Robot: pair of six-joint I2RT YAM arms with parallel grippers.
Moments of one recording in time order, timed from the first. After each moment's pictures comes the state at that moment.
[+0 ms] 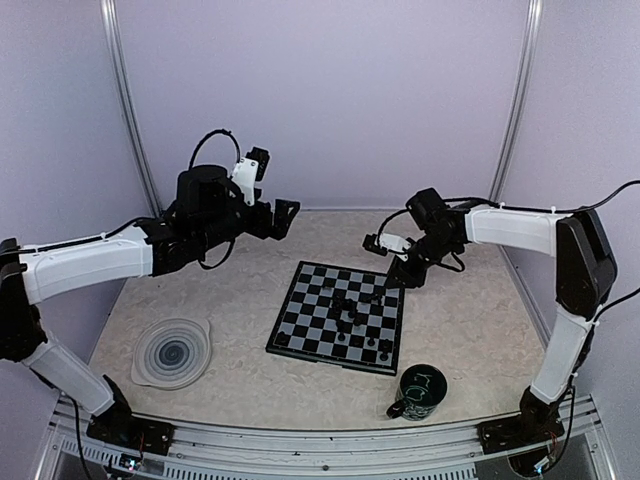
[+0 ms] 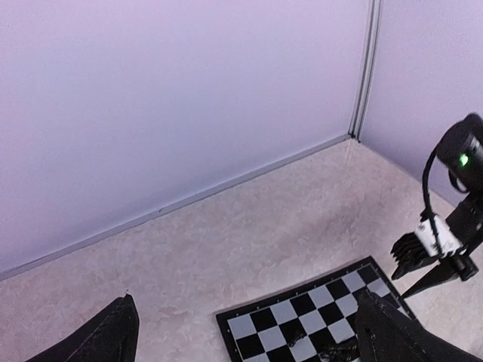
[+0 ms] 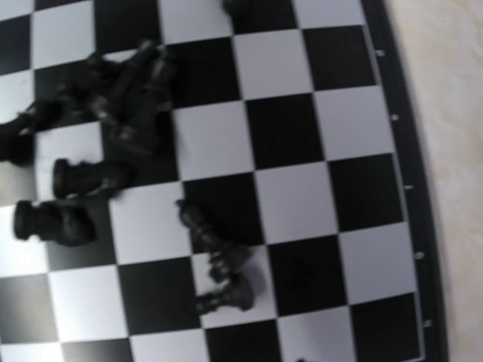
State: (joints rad) left arm -0.74 1.47 1.14 0.15 -0.18 -0.03; right arm 0.50 1.83 1.36 -0.62 -0.32 -0.66
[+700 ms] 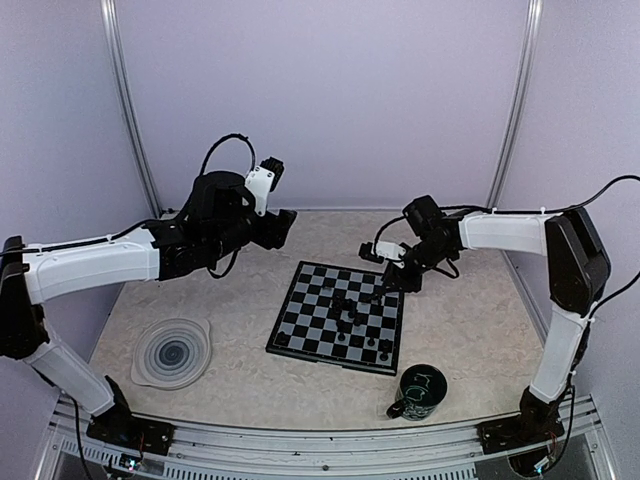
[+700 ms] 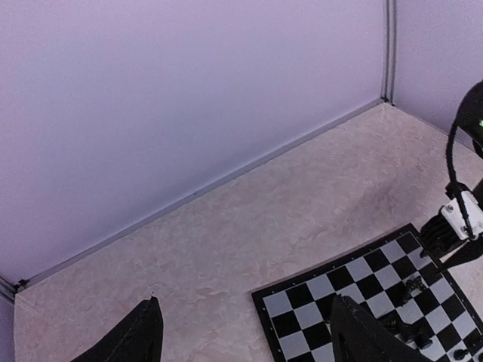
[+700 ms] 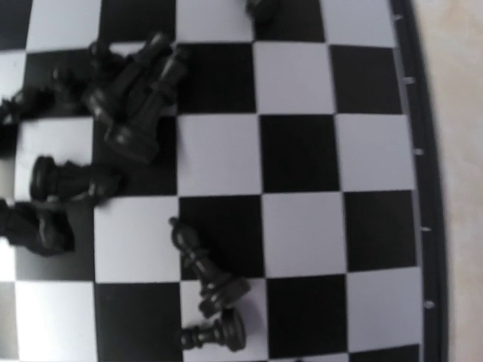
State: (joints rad) left arm -0.82 1.50 1.16 0.07 -0.39 0.08; right arm 0.50 1.86 1.32 -0.52 -0.35 -0.77
